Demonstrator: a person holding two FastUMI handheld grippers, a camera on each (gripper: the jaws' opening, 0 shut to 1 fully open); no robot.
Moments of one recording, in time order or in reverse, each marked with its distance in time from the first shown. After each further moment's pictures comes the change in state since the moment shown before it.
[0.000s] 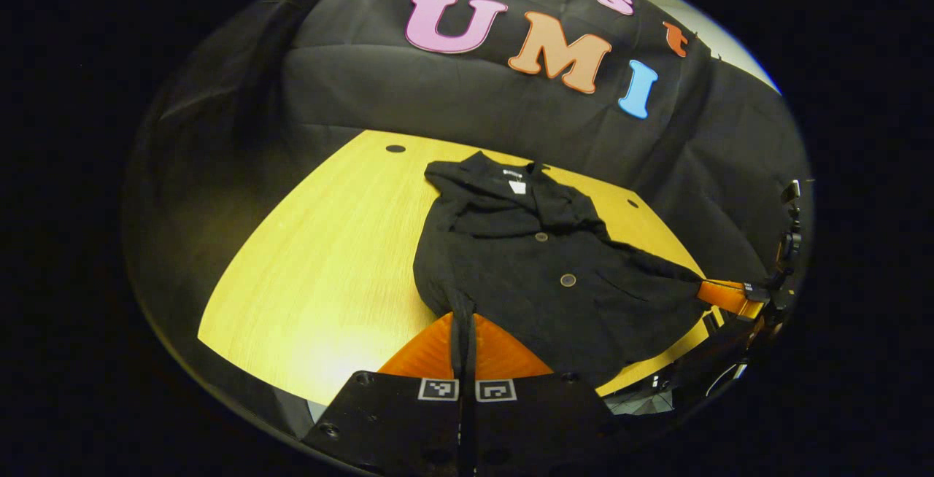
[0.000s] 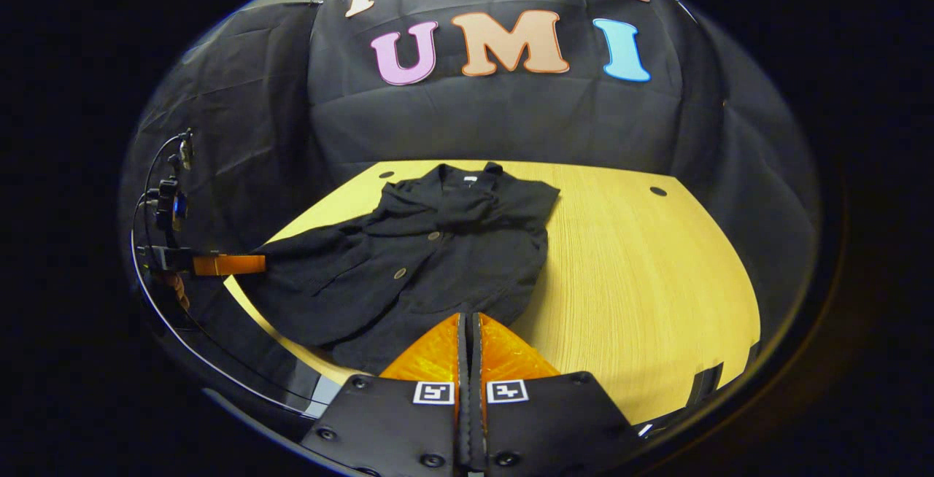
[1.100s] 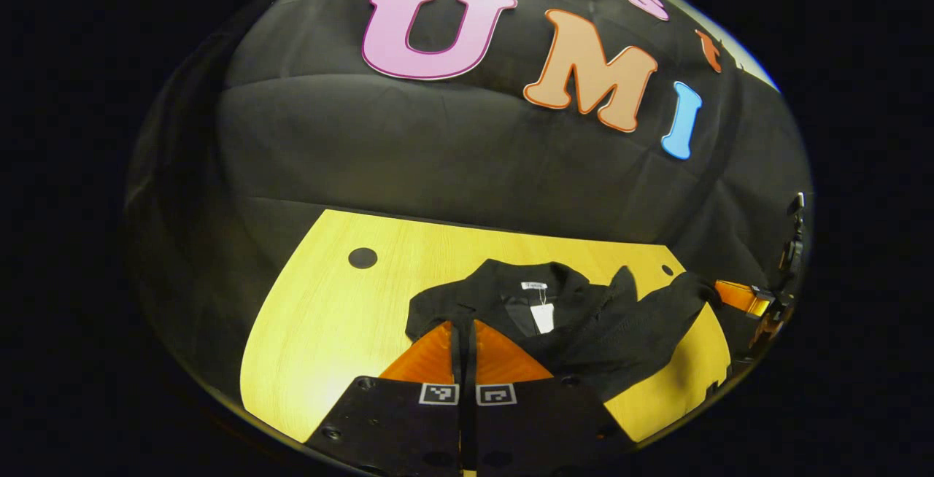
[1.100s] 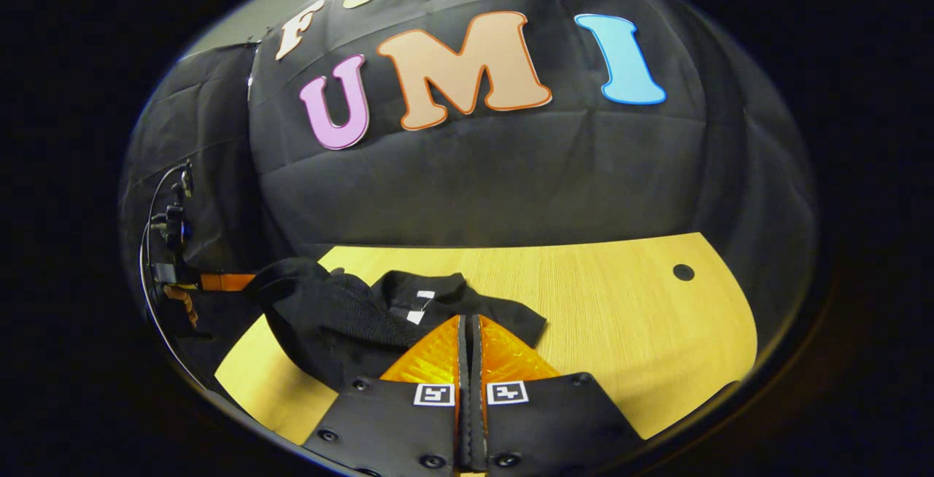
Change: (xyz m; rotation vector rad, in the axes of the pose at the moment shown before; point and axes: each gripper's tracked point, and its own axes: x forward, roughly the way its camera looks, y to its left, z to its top) left arm 0.221 0.012 0.238 0.039 -0.037 0.019; right arm 0.185 -0.107 0.231 0.148 -0.094 0.020
